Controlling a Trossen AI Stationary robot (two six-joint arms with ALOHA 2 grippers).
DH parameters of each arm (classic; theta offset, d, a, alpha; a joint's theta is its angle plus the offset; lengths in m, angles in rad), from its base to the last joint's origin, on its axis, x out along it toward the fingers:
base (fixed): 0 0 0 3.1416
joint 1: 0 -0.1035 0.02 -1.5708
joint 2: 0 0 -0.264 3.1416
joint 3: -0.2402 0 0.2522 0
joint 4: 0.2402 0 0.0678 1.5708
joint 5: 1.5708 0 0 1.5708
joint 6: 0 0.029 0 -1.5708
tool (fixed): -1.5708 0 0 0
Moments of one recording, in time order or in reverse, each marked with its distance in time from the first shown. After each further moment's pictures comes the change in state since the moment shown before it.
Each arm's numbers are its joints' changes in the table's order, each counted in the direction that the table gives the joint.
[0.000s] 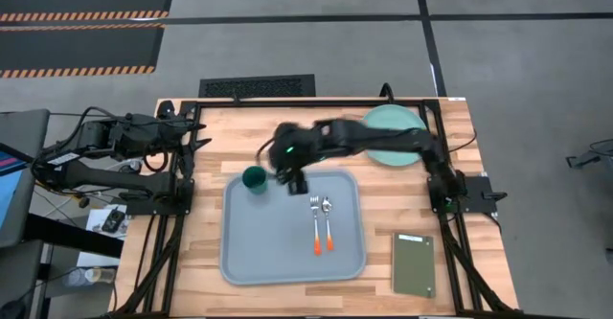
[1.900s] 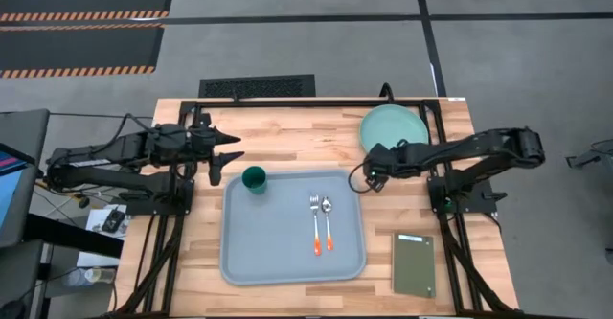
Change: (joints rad) left arm 0.000 -0.030 0.304 -0.552 -0.185 0.026; right arm 0.097 0.779 1.614 -0.282 -0.384 0.832
